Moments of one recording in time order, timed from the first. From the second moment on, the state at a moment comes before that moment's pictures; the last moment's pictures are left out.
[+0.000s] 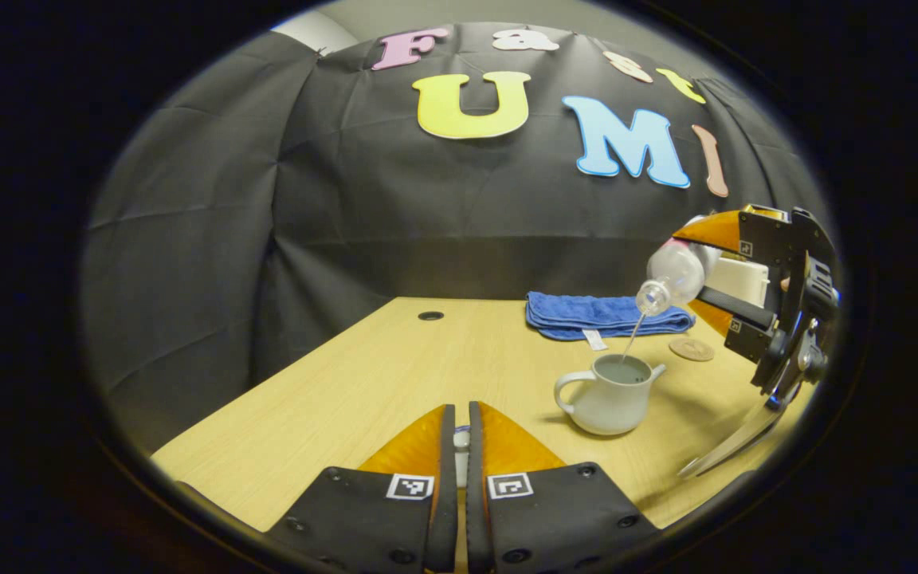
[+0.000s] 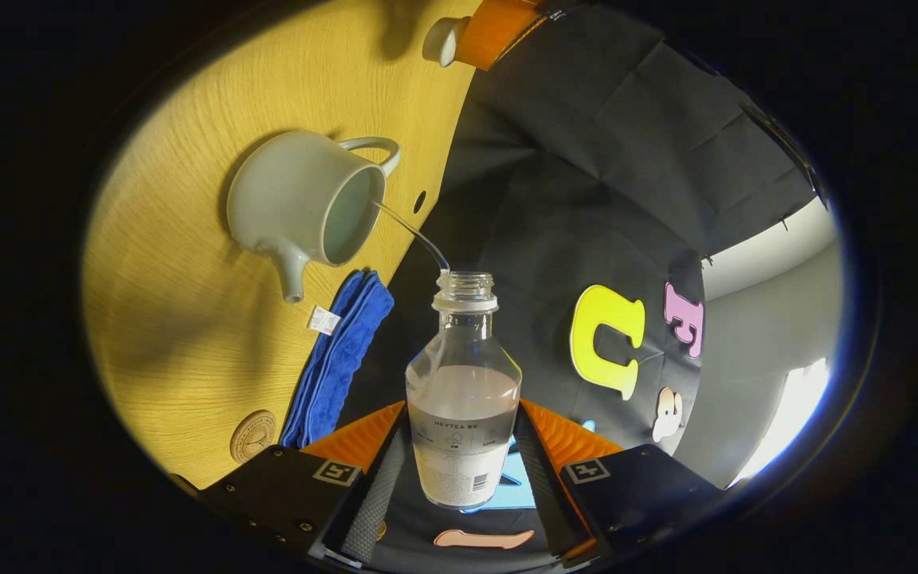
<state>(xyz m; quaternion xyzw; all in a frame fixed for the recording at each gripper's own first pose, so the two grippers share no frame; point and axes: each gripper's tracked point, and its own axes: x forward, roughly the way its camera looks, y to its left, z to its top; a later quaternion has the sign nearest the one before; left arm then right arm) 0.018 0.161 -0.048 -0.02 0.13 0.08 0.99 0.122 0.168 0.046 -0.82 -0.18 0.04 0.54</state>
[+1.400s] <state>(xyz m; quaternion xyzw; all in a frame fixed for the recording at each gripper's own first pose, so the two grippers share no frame) 0.017 0.160 -0.047 -0.03 0.13 0.08 0.99 0.122 0.174 0.059 -0.86 -0.20 0.03 0.47</state>
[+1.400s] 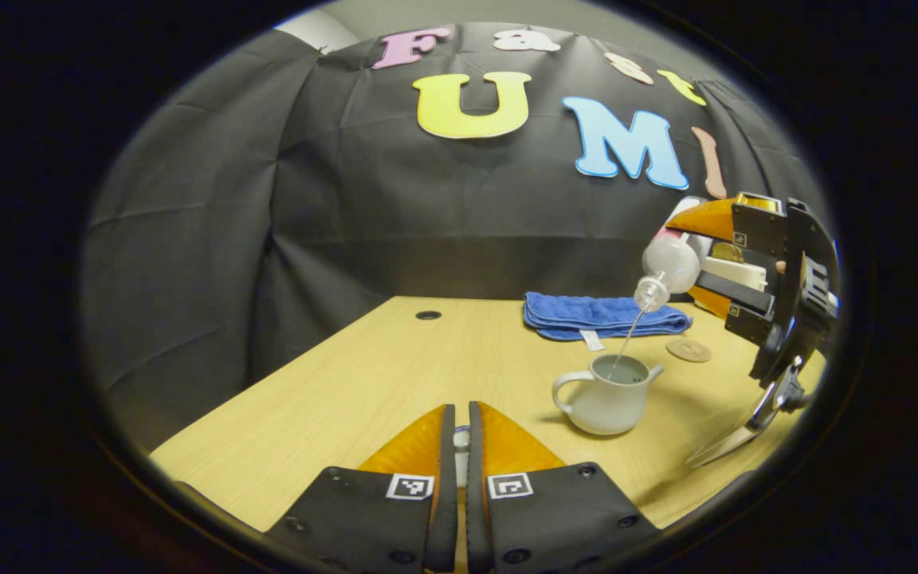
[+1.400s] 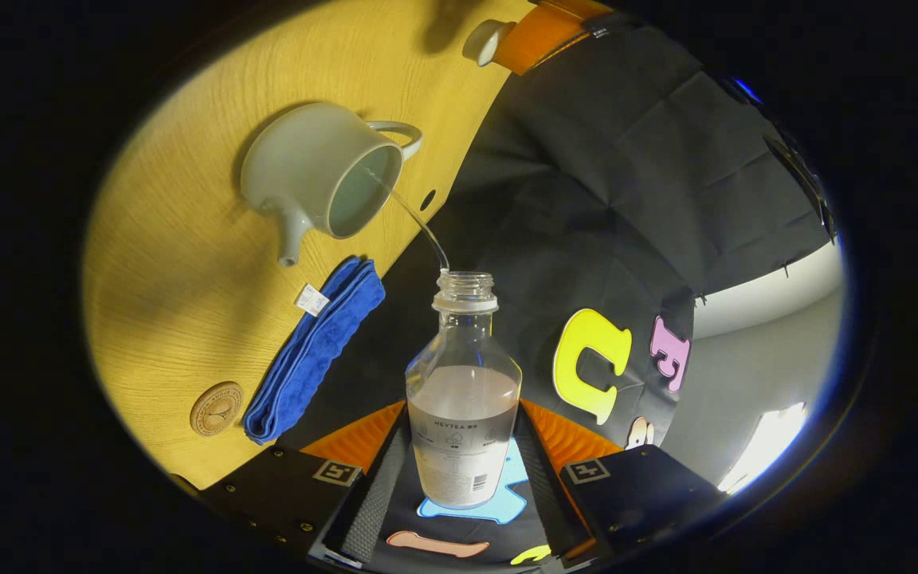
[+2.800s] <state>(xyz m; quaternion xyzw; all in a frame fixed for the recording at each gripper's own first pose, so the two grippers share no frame) 0.015 0.161 -0.048 -0.03 0.13 0.08 0.99 0.112 0.185 0.066 -0.89 -0.28 0.02 0.37</state>
